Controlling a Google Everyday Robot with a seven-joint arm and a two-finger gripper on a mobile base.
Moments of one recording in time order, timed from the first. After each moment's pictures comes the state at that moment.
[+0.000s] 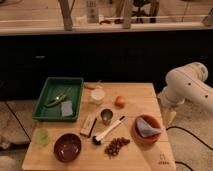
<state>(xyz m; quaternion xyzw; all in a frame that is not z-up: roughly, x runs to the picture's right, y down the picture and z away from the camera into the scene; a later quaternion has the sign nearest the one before) 0.292 0.110 0.681 -0.28 0.02 0.03 0.96</state>
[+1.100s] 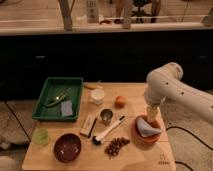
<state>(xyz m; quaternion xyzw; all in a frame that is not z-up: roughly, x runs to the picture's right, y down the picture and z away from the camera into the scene) 0.210 0.101 0.738 -0.28 0.00 0.00 0.96</state>
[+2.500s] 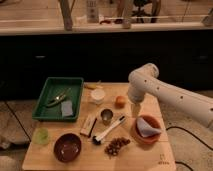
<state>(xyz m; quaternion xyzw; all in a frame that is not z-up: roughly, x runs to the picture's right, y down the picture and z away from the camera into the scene) 0.155 0.095 0.800 -0.29 -0.05 -0.04 0.96</state>
